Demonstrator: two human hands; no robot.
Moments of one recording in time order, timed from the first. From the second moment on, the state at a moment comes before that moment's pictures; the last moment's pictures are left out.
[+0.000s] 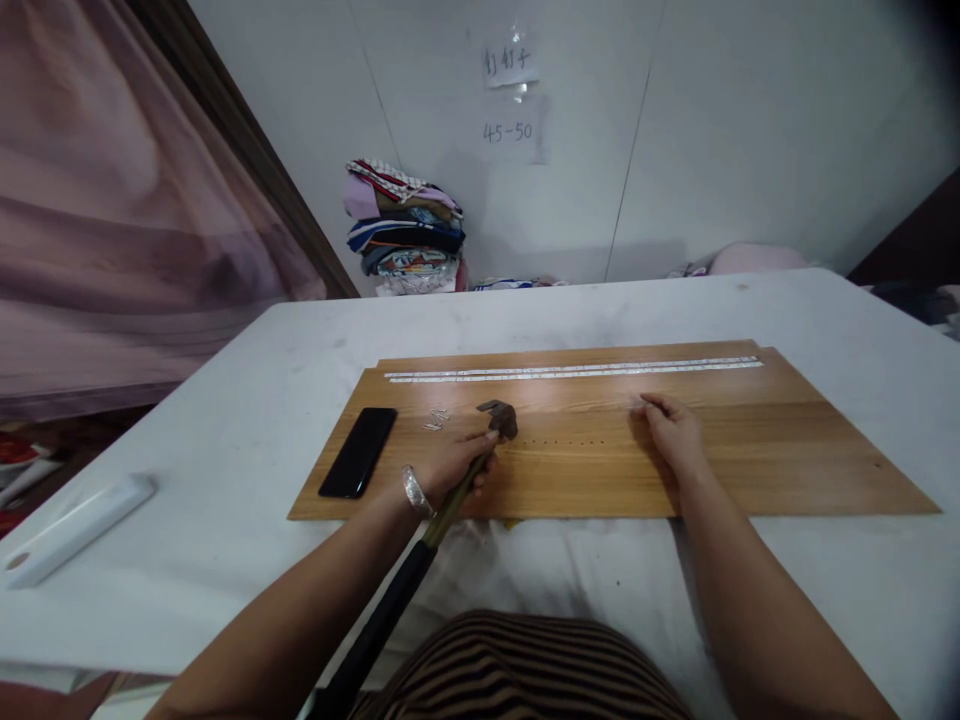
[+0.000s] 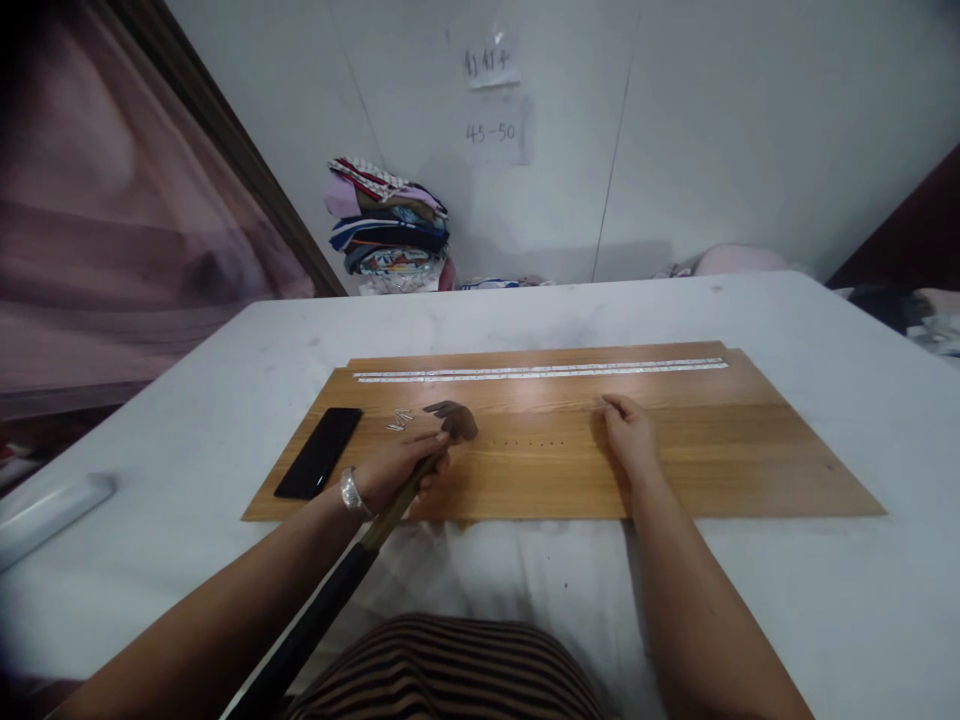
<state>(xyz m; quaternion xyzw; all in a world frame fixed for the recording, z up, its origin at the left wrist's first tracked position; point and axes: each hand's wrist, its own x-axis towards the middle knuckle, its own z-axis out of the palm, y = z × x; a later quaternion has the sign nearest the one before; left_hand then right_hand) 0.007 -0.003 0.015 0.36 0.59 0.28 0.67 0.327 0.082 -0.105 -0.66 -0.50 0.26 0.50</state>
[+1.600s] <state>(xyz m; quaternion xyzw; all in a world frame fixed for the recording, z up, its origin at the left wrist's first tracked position) 0.002 -0.002 0.009 0.36 0.58 0.29 0.67 0.328 0.084 -0.109 -0.65 -0.53 0.25 0.48</state>
